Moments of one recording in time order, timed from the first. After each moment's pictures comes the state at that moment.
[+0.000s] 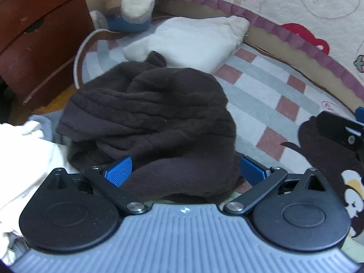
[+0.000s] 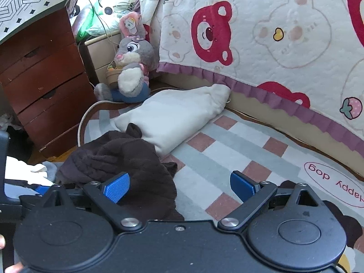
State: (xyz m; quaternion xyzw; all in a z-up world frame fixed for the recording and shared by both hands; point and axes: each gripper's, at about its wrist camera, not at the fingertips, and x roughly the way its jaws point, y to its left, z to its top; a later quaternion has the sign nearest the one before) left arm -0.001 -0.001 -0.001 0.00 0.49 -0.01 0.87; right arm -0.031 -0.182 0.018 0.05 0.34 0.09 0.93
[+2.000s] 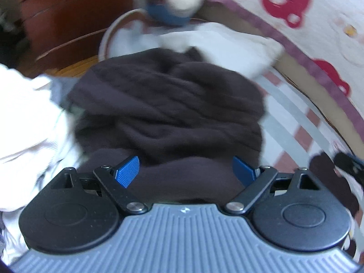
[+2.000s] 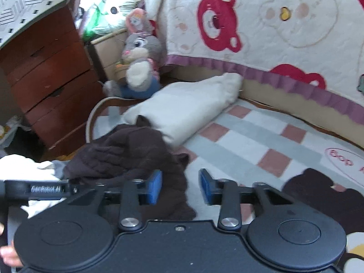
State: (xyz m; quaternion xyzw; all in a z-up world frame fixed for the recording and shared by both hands) left arm -0.008 0.081 -0.043 -0.13 0.45 0.07 0.88; right arm -0.026 -0.185 -0.037 0.10 0.33 0.14 0.93
